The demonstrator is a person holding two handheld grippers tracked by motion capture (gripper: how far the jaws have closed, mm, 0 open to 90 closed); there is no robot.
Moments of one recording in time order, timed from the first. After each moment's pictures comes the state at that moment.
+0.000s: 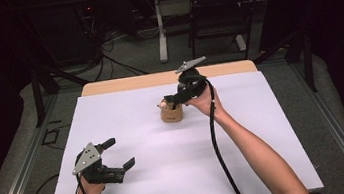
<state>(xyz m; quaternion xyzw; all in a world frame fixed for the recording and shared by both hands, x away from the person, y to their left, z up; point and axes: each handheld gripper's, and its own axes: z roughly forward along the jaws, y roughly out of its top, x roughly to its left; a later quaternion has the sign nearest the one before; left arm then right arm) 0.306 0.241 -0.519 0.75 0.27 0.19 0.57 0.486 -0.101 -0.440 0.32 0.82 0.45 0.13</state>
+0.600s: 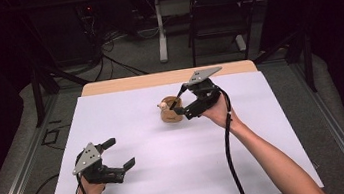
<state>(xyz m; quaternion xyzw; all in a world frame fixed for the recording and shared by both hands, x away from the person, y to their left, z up) 0.305 0.240 -0.518 0.75 0.27 0.19 0.57 0.429 -0.127 -0.428 0.25 0.83 0.48 0.14</state>
